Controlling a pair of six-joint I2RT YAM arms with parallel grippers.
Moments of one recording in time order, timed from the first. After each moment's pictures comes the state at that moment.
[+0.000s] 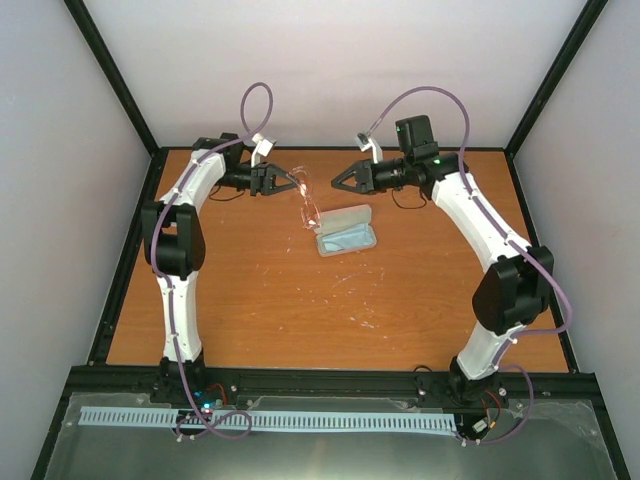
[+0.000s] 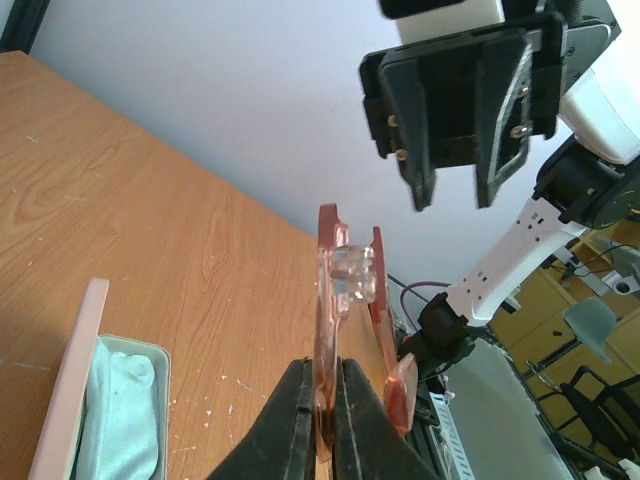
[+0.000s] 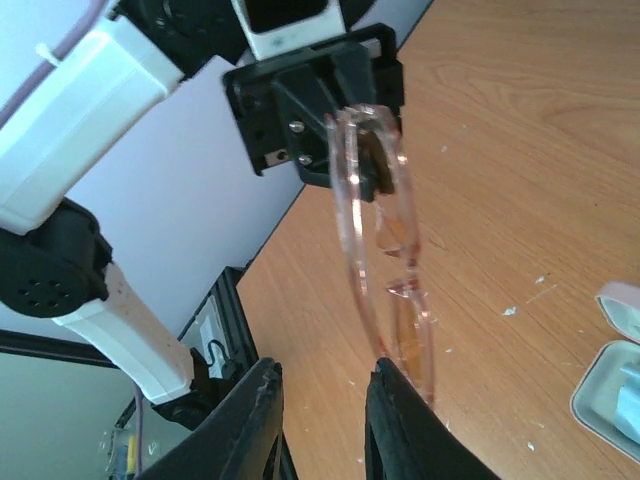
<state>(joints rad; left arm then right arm) -0.14 2.21 2.00 -1.31 1.54 0.89 0.37 1.73 1.66 -0.64 -0.98 0.28</state>
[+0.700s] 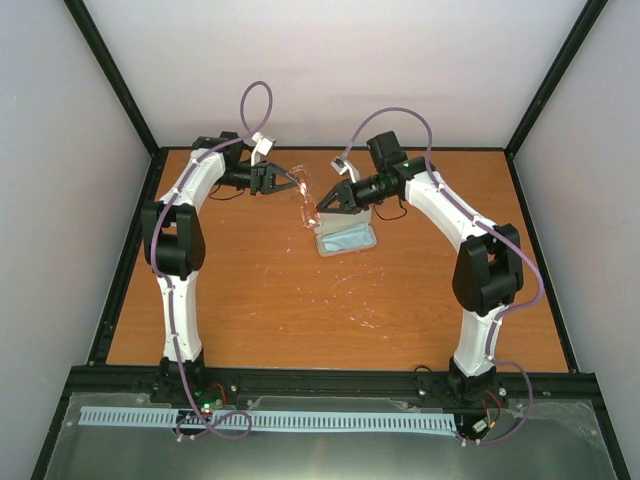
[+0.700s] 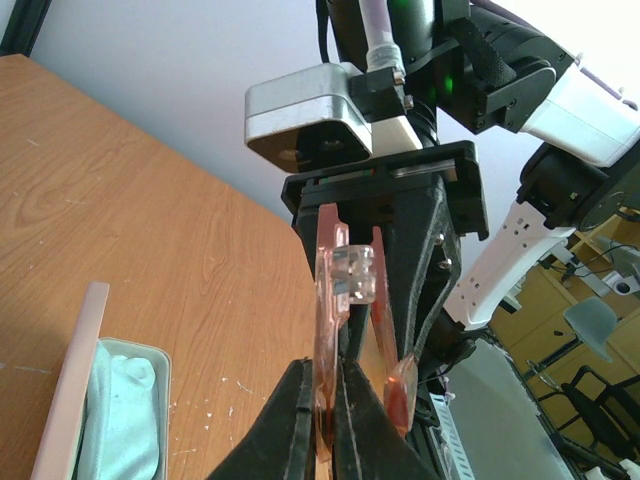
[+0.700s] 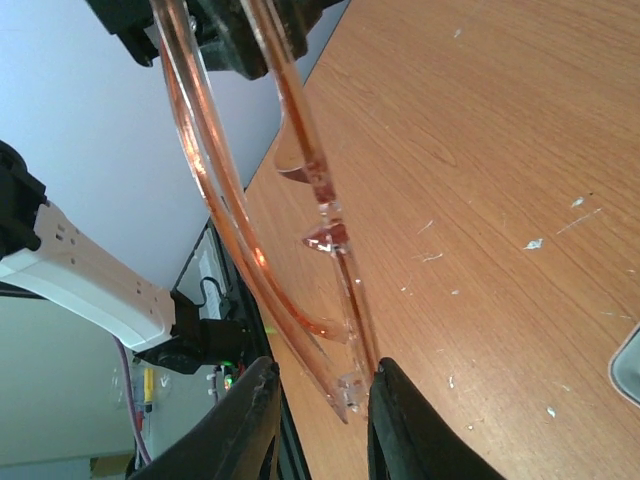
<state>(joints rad) -0.14 2.21 2.01 -1.31 1.54 0.88 0.42 1.91 1.69 -0.76 -1.01 0.15</state>
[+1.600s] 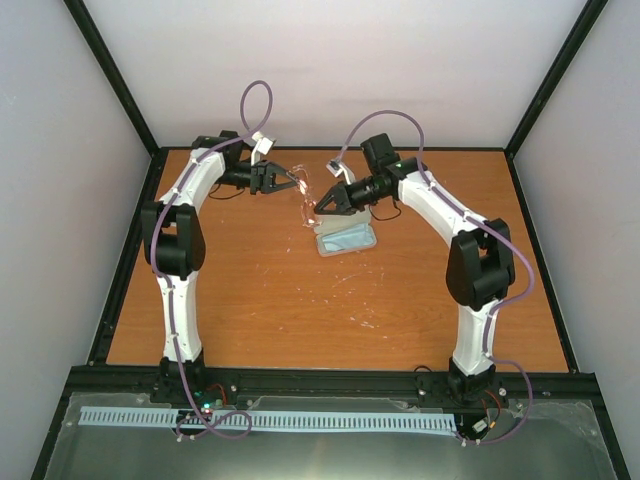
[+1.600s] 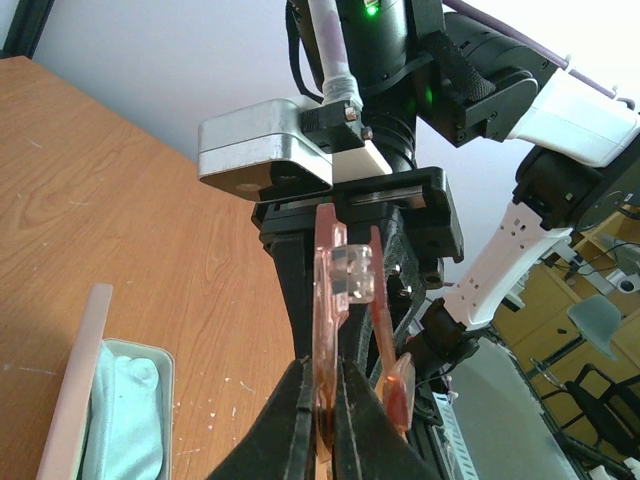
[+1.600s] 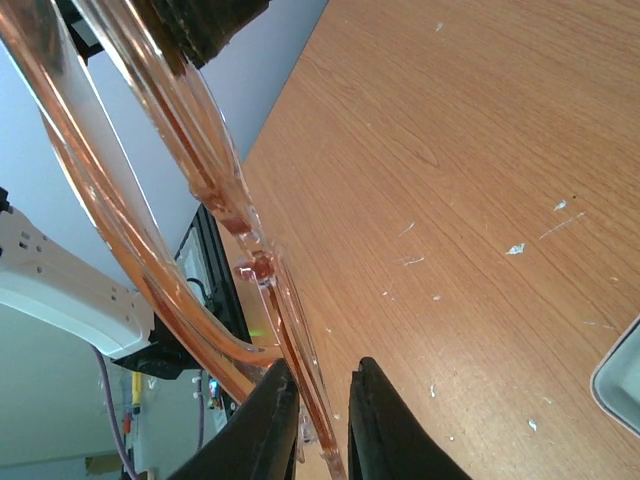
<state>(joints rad) -0.14 2.21 2.02 -1.31 1.54 0.88 0.44 1.96 1.71 -0.75 -0.99 0.15</state>
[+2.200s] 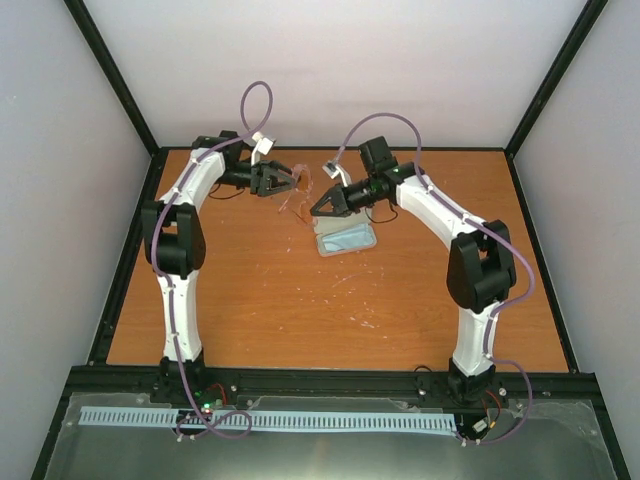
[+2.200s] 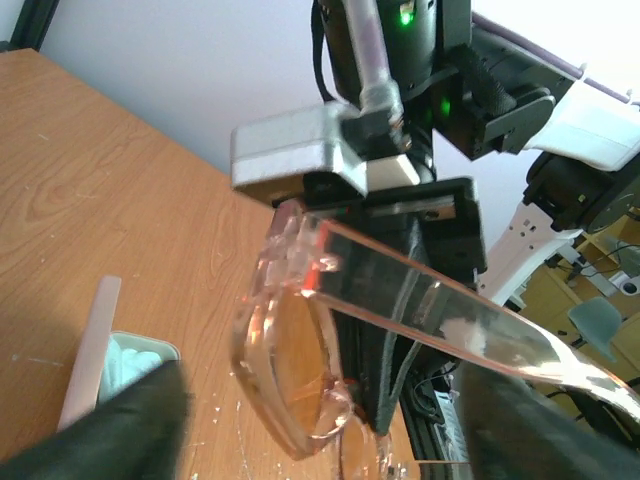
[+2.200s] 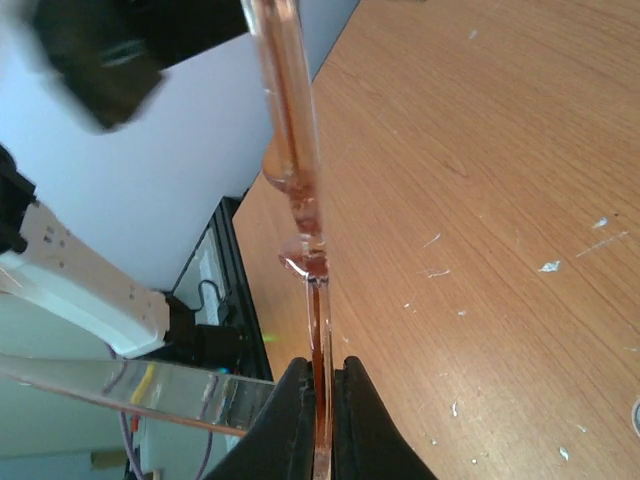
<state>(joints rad) -0.13 2.22 2.02 -1.31 1.52 0.86 0.46 1.96 1.70 -0.68 -1.03 0.16</state>
